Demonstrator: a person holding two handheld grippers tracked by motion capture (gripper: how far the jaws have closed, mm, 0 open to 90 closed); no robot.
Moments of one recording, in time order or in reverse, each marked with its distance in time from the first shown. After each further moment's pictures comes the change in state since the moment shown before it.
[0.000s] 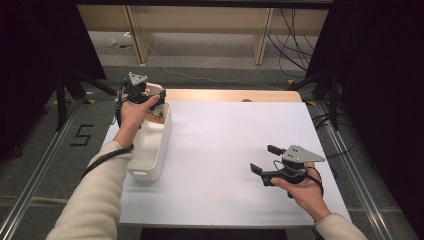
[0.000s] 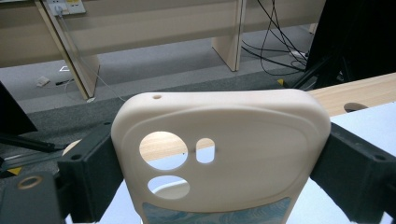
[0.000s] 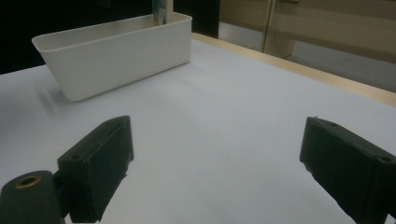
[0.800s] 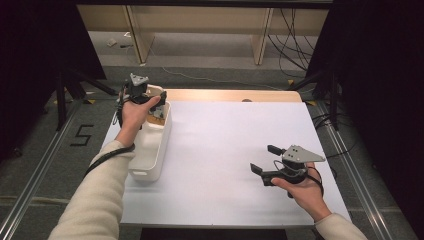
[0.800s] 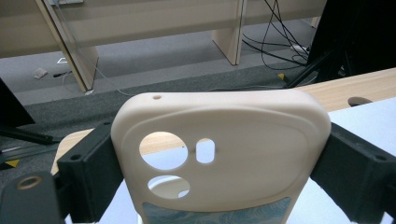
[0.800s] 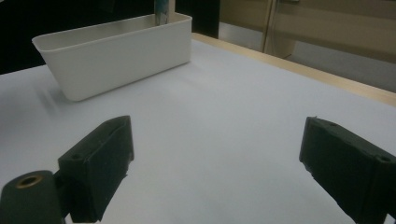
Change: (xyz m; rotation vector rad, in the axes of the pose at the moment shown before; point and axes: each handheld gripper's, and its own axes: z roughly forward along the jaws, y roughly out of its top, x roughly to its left) left arm 0.001 -0.005 0.008 0.029 0.001 -0.011; right arm 0.000 0.000 0.000 0.002 0.000 0.000
